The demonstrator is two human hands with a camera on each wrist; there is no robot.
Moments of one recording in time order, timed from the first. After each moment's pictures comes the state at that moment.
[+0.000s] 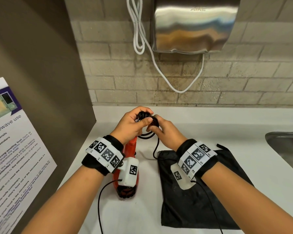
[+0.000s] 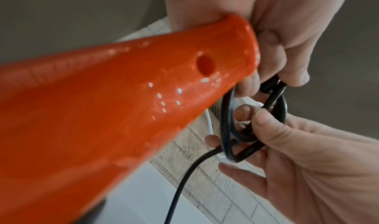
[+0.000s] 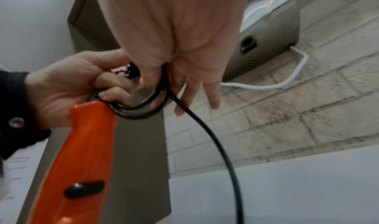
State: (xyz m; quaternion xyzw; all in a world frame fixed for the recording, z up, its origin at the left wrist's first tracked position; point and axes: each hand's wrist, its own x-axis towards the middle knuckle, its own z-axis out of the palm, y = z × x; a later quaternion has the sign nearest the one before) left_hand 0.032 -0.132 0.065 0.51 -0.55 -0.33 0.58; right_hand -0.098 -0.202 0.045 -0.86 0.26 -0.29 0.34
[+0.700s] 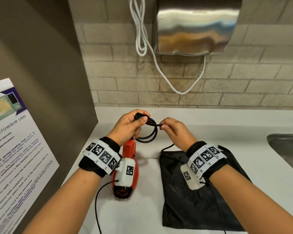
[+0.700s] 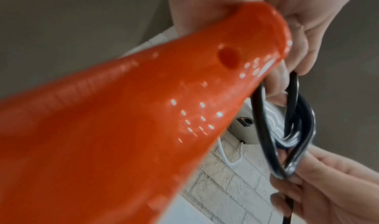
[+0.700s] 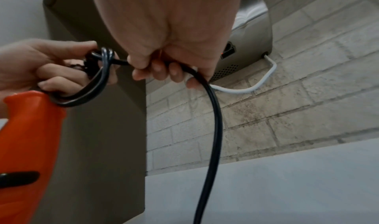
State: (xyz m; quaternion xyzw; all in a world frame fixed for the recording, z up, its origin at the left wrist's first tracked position) left_hand 0.039 -0.124 0.066 0.49 -0.51 -0.39 0.58; right_hand -0.119 -0.218 0.037 -0.88 0.25 -0.31 0.26
